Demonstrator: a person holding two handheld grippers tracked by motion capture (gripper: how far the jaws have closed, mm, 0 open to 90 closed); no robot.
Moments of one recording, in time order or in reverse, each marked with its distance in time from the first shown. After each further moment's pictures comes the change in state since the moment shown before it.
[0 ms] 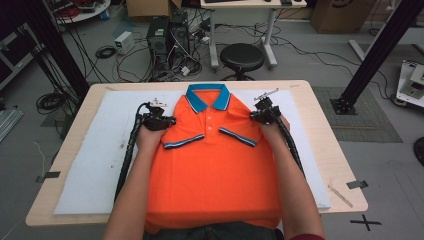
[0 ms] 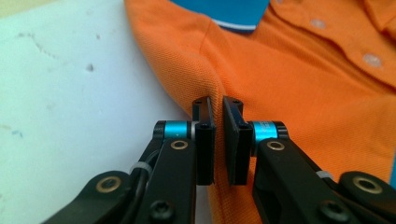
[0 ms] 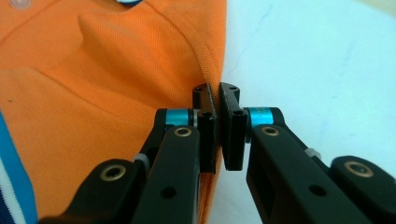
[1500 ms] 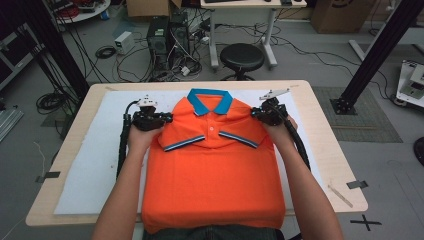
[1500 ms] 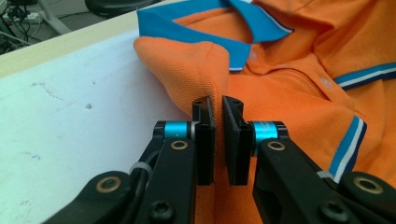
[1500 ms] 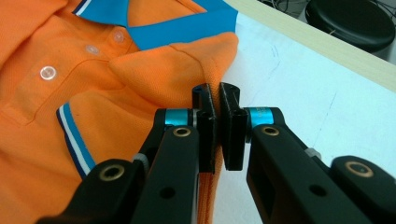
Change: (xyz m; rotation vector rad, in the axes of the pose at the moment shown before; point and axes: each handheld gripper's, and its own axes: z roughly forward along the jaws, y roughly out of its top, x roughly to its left) left arm -0.013 0.001 -0.052 -0.150 -0.086 0.040; right arm 0.017 -0.005 -0.056 -0.165 0.067 -0.085
